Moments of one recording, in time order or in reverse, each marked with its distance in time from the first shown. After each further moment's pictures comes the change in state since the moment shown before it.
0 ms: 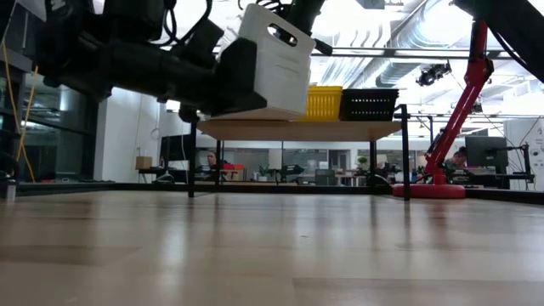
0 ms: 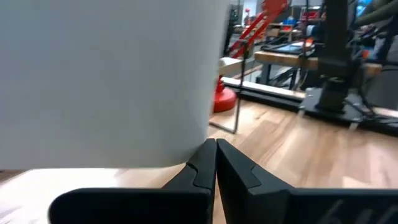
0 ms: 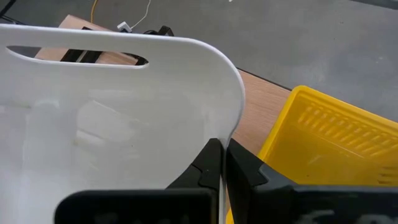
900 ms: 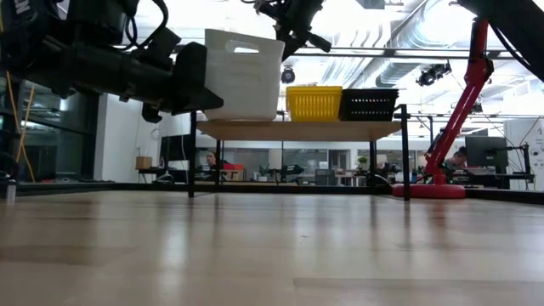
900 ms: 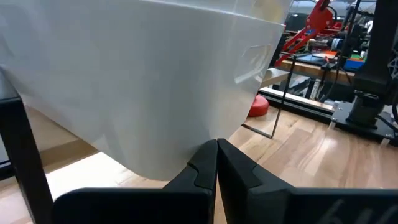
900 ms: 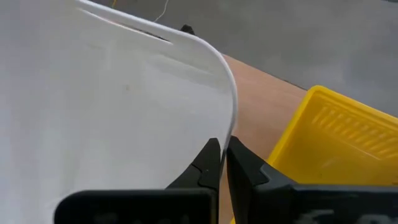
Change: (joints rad) left arm 0.101 -0.275 -0.266 -0.005 0.004 -0.063; right arm 0.024 -0.013 0.011 0.003 -0.091 -0.014
